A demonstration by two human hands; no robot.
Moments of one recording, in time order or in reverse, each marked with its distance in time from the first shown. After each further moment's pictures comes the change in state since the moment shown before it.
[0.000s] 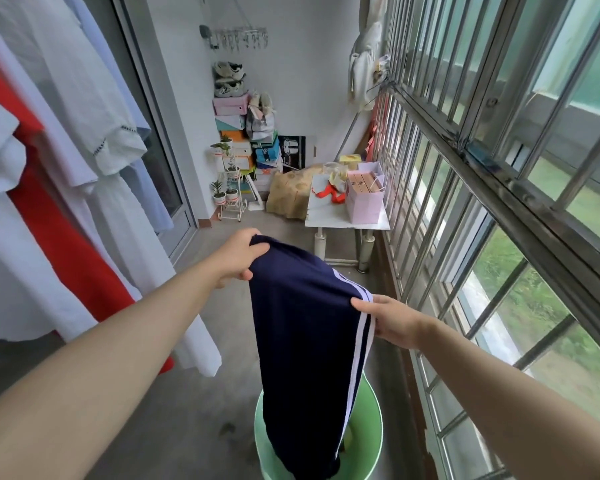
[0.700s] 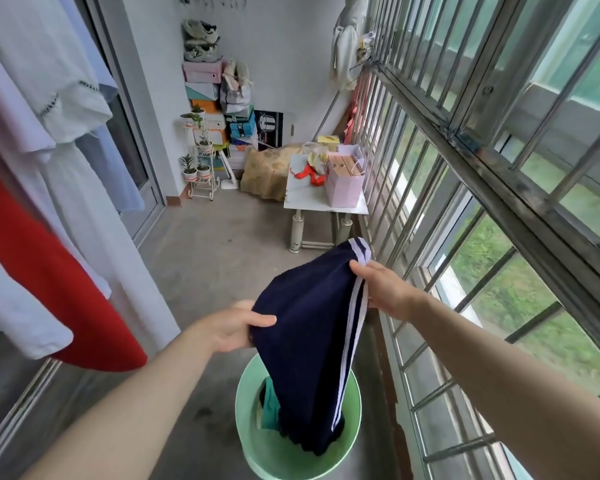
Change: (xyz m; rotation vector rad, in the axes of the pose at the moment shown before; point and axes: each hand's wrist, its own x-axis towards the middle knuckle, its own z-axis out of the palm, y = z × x) left_hand -0.015 -0.121 0.046 -0.633 -0.532 -0.359; right_hand 0.009 -0.030 0.019 -0.073 0.146 -0.068
